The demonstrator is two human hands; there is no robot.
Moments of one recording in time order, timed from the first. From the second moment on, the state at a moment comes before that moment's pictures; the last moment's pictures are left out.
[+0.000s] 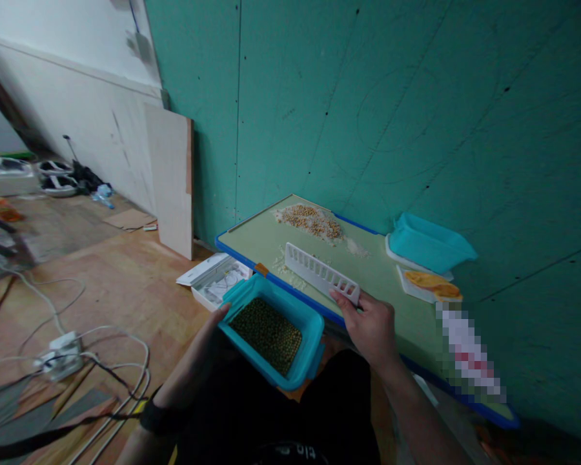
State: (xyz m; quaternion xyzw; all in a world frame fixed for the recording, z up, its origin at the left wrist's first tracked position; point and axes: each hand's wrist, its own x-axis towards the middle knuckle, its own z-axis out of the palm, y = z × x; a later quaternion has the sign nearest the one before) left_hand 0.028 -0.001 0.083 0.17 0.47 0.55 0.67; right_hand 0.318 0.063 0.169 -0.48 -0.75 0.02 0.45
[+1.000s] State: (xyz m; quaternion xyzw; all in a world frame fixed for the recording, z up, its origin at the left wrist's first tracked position) left_hand 0.017 -0.007 0.096 0.16 0.48 0.56 0.66; right_hand 0.306 0.052 0.176 -0.43 -0.78 0.07 0.45
